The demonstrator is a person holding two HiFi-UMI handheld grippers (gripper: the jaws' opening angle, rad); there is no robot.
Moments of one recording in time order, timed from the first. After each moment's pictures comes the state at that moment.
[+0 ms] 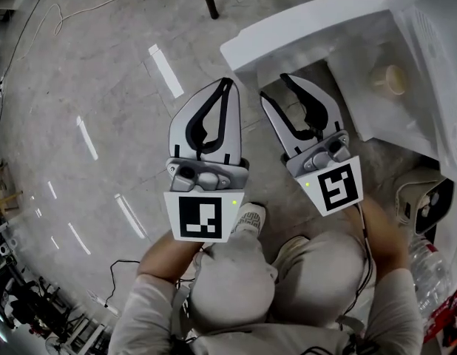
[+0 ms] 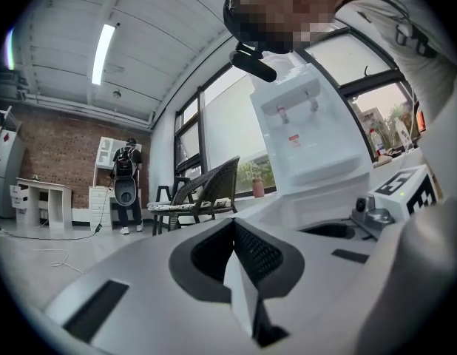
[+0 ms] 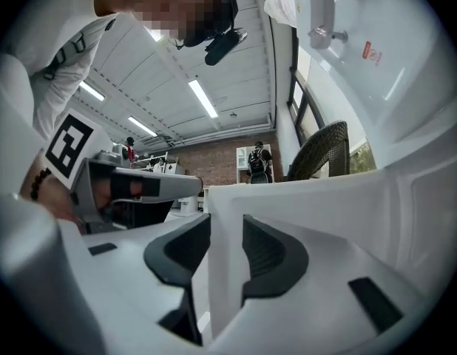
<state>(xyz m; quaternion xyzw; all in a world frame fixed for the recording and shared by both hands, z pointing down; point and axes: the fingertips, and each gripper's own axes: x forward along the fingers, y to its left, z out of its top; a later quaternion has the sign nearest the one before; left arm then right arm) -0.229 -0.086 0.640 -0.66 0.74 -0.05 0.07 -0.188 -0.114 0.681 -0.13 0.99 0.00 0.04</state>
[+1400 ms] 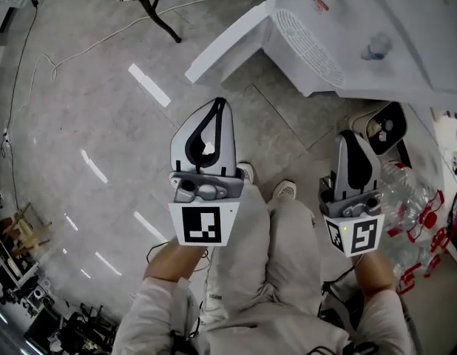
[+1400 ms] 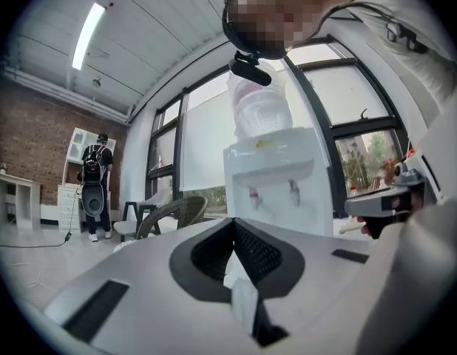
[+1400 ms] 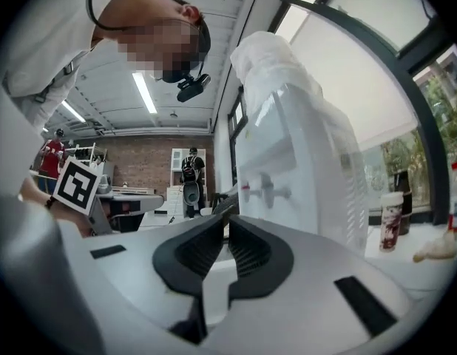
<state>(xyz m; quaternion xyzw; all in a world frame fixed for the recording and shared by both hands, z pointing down) -0.117 -0.083 0.381 -0.74 0.67 -0.03 0.04 0.066 -0.094 0.399 -0.40 0.92 -0.03 0.01</state>
